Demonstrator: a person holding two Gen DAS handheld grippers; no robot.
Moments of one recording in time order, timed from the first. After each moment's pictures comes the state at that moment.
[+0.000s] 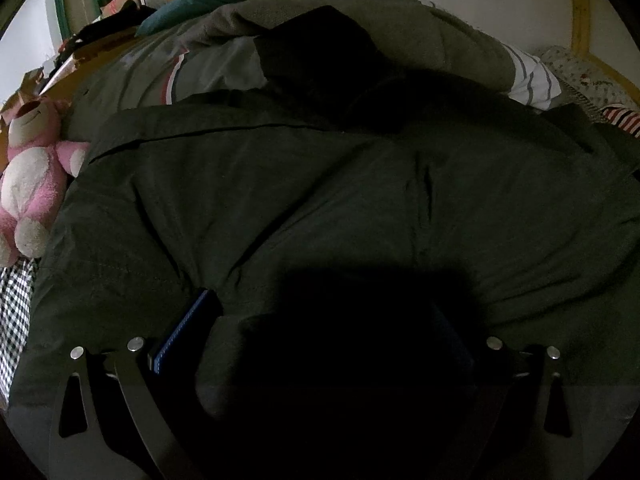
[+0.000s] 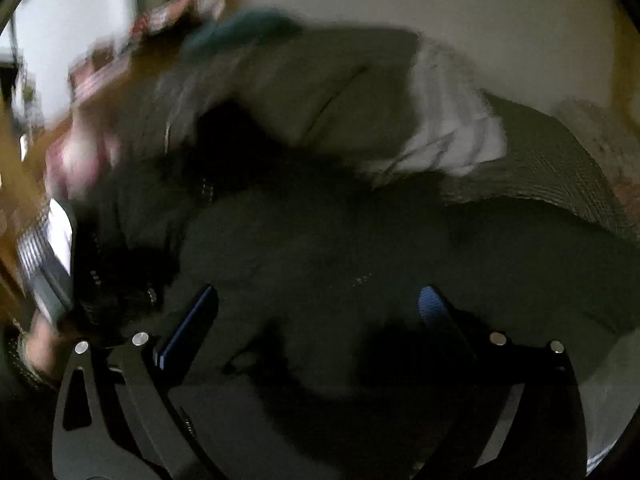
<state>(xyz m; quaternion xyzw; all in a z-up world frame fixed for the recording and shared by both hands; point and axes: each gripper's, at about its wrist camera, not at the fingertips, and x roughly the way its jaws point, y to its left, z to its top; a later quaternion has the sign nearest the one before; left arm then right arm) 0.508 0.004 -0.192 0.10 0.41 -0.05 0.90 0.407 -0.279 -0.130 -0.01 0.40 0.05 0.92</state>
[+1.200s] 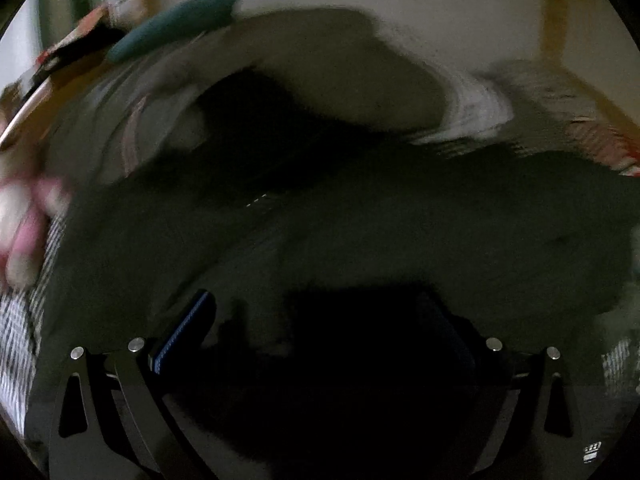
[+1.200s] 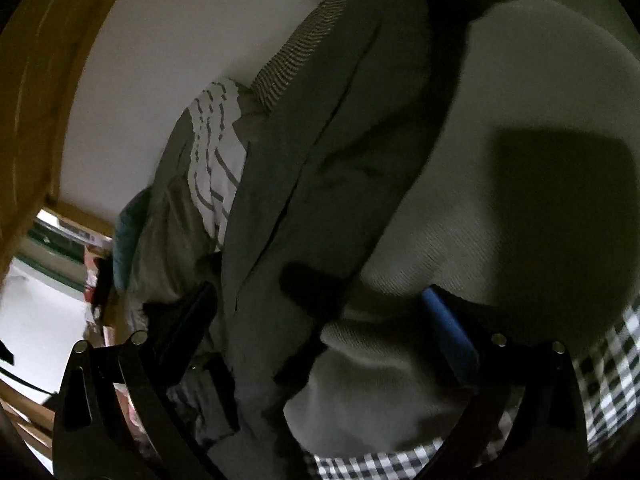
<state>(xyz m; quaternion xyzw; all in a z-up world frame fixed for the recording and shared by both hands) 0.487 -0.069 -0.119 0.09 0.39 -0.14 0.91 0.297 -0.567 -0.185 0.49 0.30 -0.10 0.81</state>
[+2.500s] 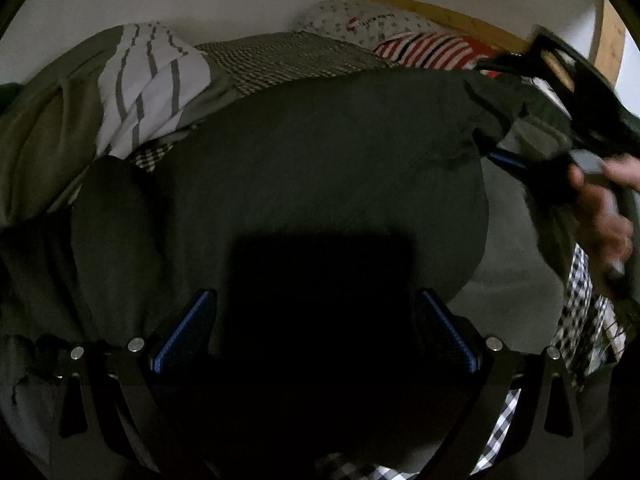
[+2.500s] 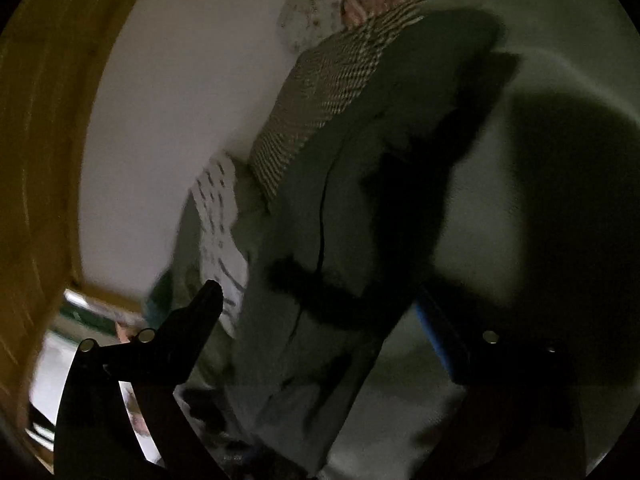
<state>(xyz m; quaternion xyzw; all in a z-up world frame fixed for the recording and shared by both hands) 0.444 -0.335 -0.171 0.17 0.40 -0.38 0.82 0.320 -0.668 -0.194 0.56 0.22 -0.11 0.79</state>
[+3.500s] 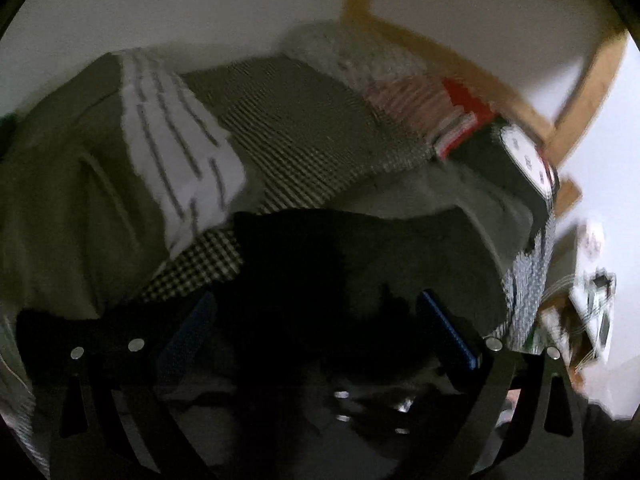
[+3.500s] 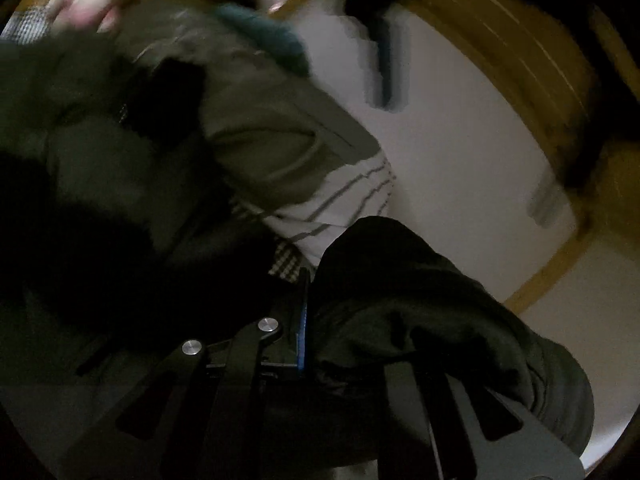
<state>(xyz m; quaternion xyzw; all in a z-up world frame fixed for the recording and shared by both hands) 0.512 -0.313 0.031 0.18 0.45 -0.42 0.77 0.373 -0.328 -0.114 -0.37 0.21 -0.04 0.90</state>
